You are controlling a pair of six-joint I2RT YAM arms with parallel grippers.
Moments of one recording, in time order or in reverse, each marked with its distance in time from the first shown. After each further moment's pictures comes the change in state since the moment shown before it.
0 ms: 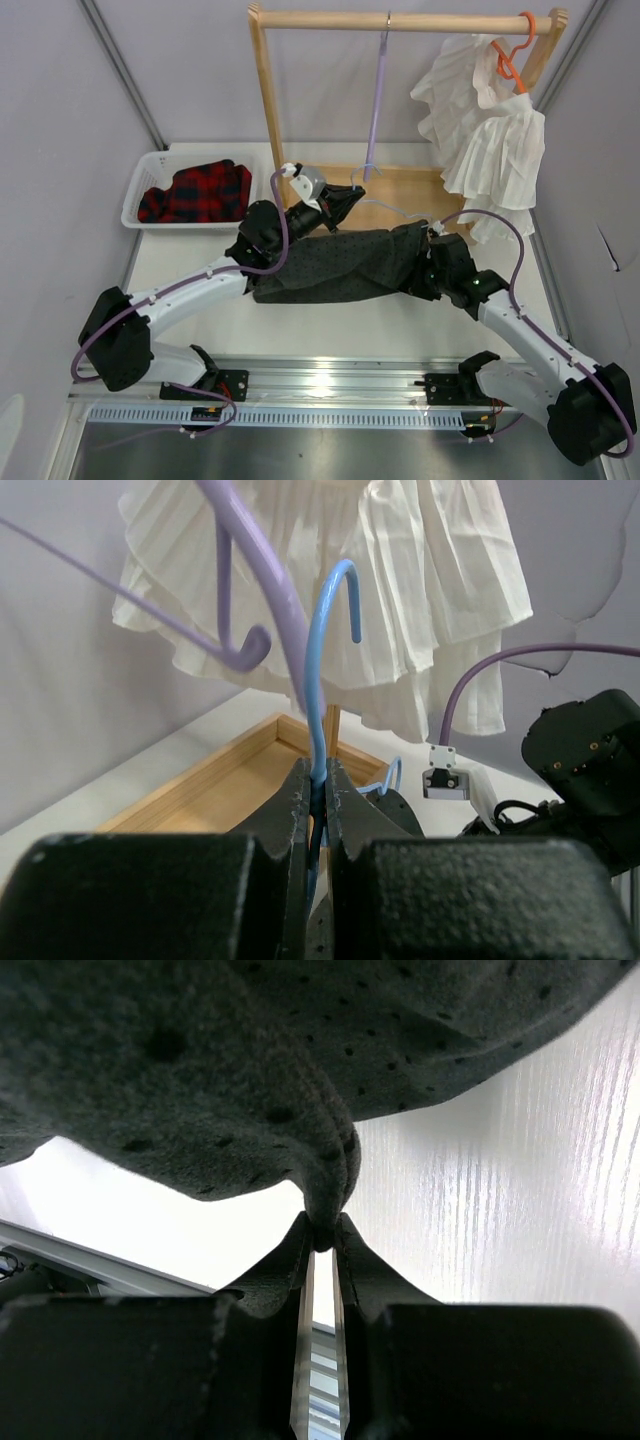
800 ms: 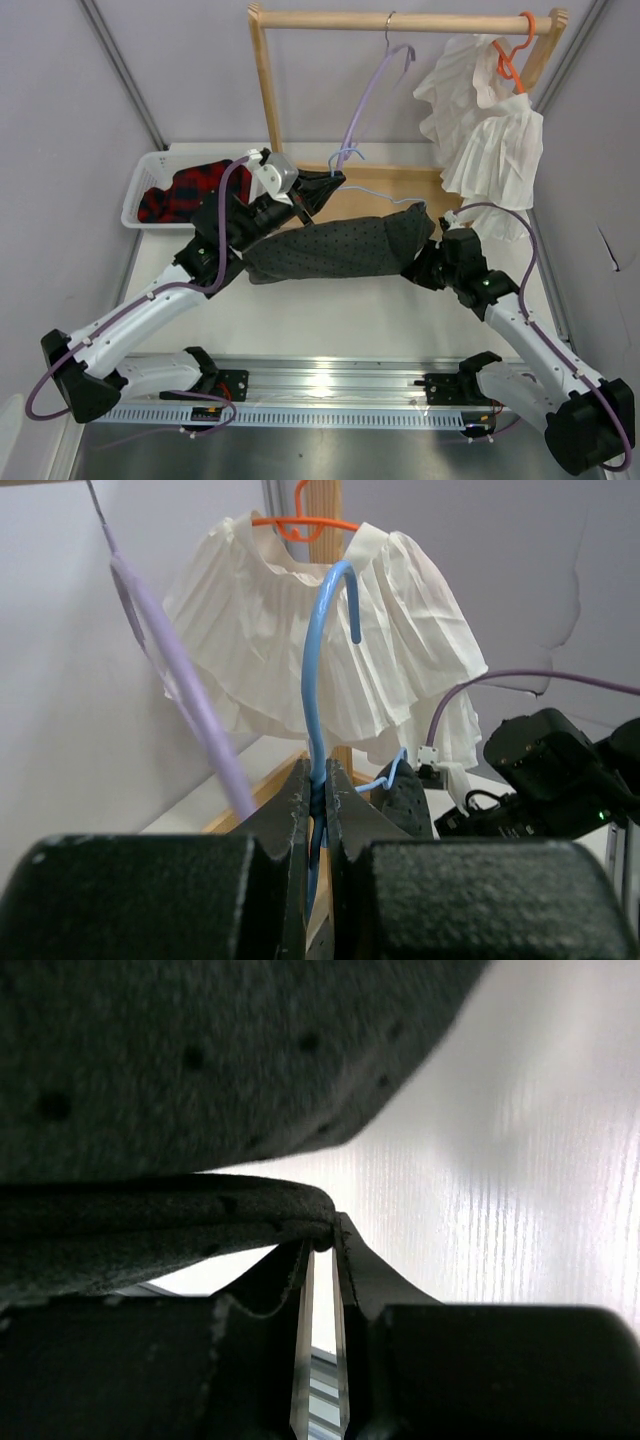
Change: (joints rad) left arm -0.013 -0.232 0.214 -0.407 0.002 0.125; right arm -0.076 -0.059 0.014 0.076 -0.023 -0.016
